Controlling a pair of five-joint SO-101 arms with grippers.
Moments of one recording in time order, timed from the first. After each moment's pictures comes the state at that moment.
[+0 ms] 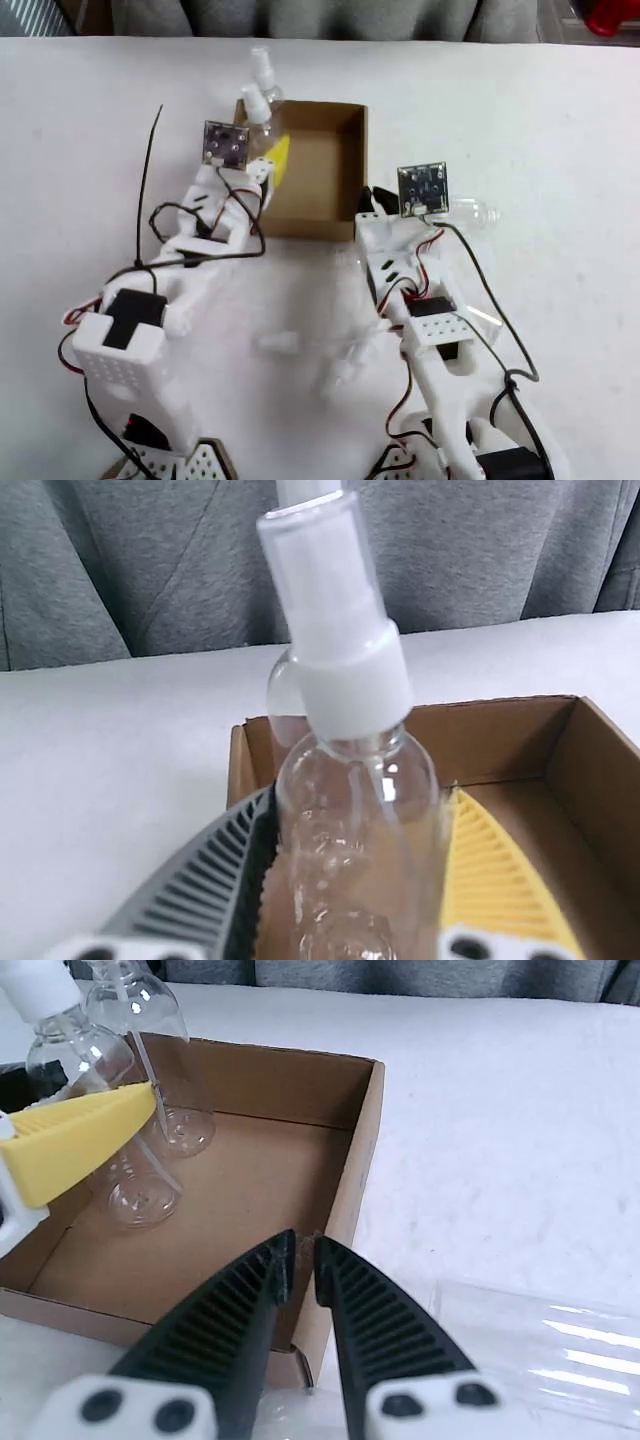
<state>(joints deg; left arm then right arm) 5.8 18.8 41.5 -35.6 2.1 -13.5 -29.1 70.8 -10.8 -1.7</state>
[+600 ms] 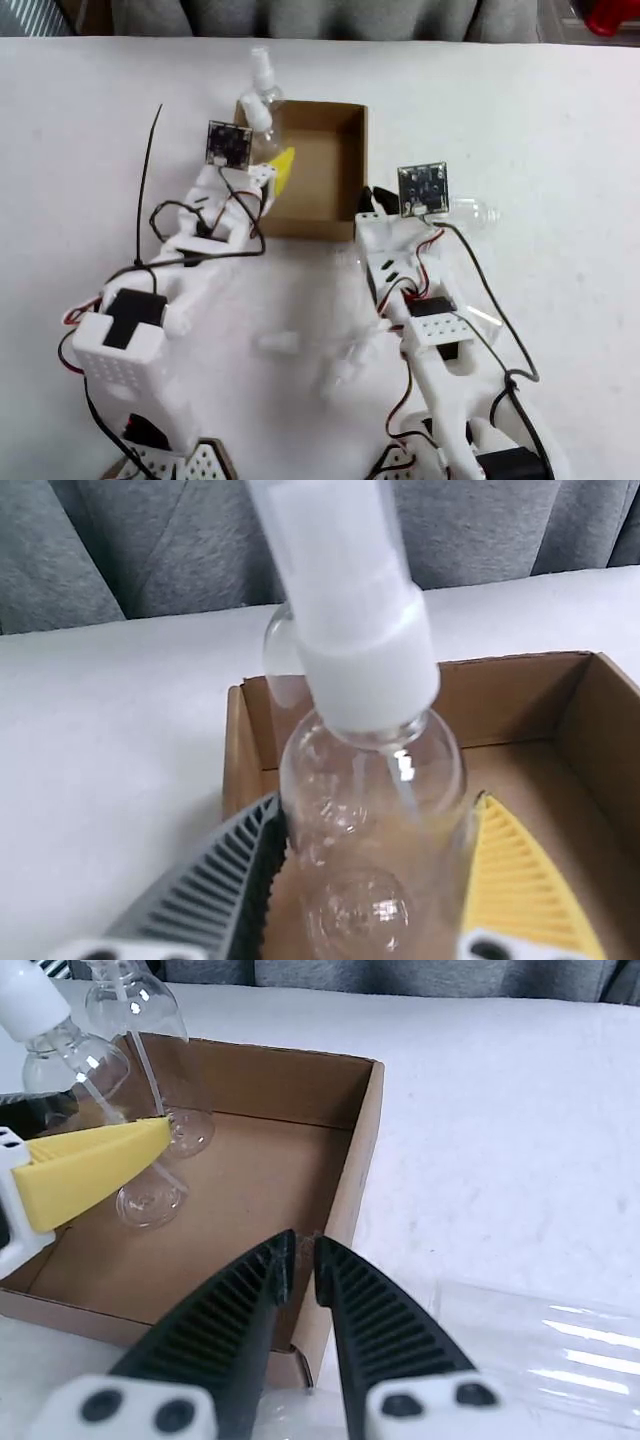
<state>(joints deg) 5.6 18.8 41.1 -30.7 2.0 -13.5 -29.1 70.8 -10.8 -1.7</state>
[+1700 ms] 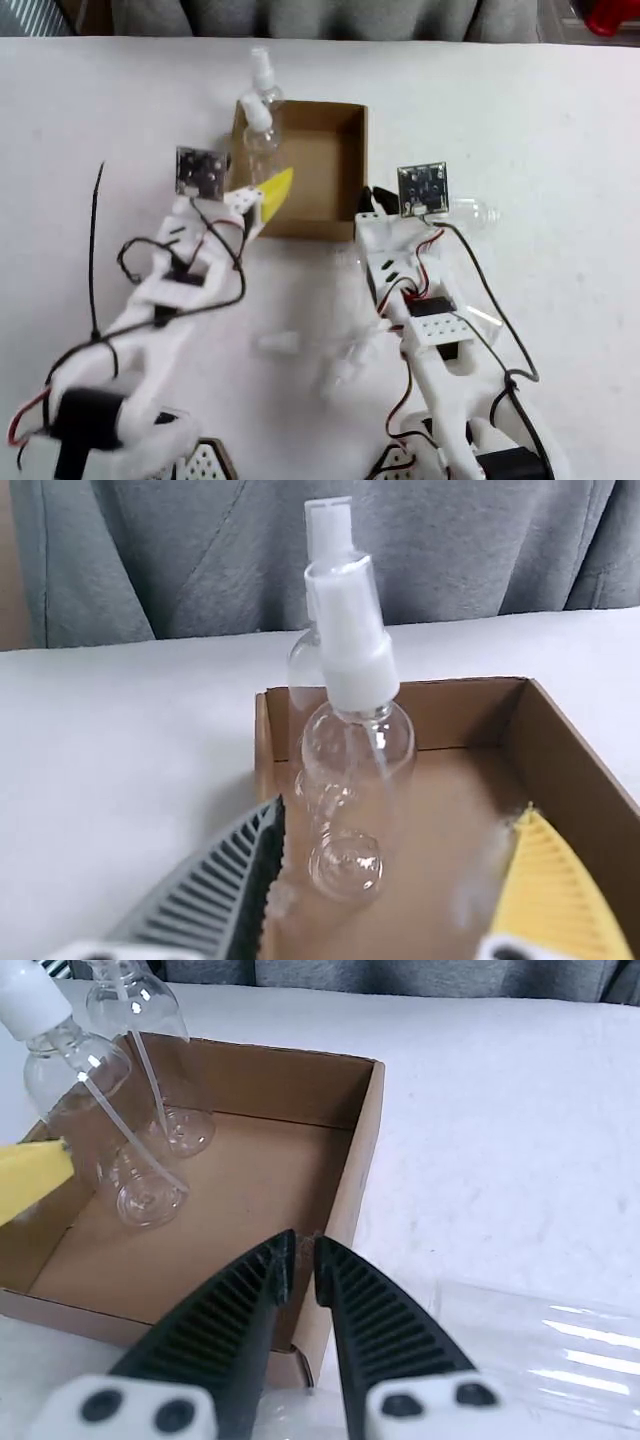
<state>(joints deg) 5.7 -14.7 66.3 -24.0 3.0 -13.5 -29.1 70.8 -10.8 -1.7</state>
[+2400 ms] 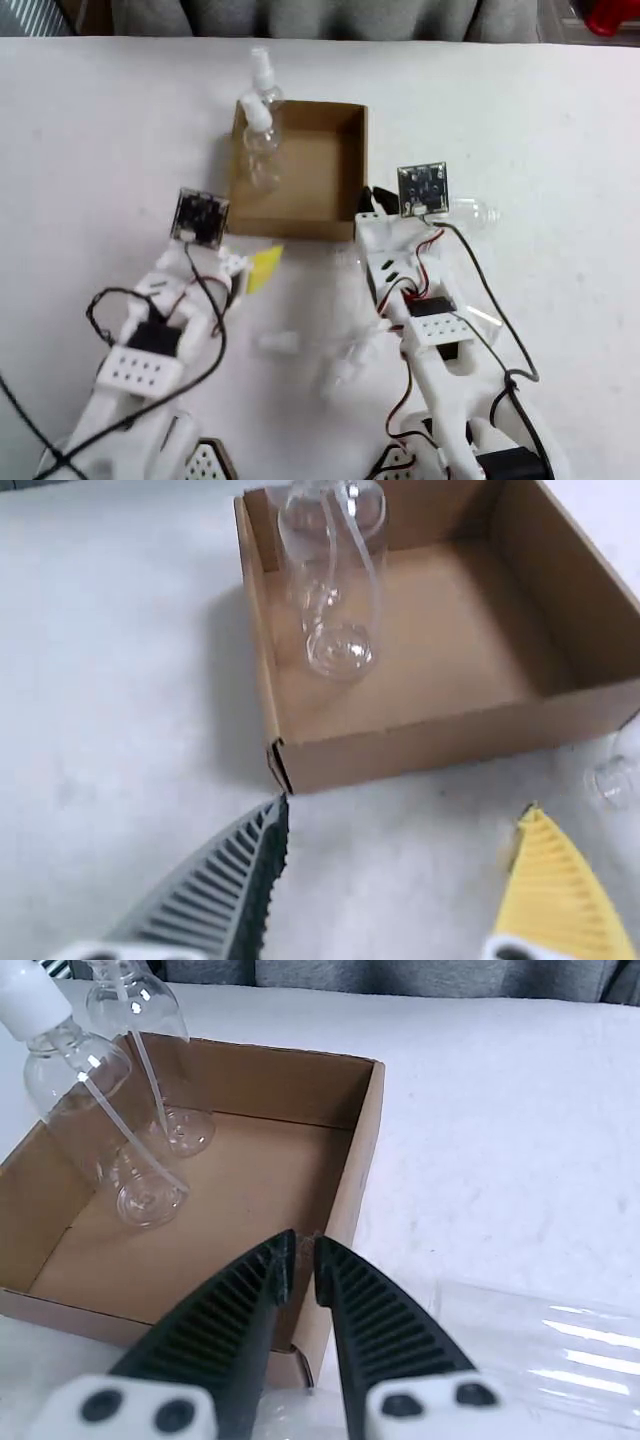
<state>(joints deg) 6.1 -55.1 82.0 20.7 -1.5 -13.5 -29.1 70.8 -10.8 -1.7</state>
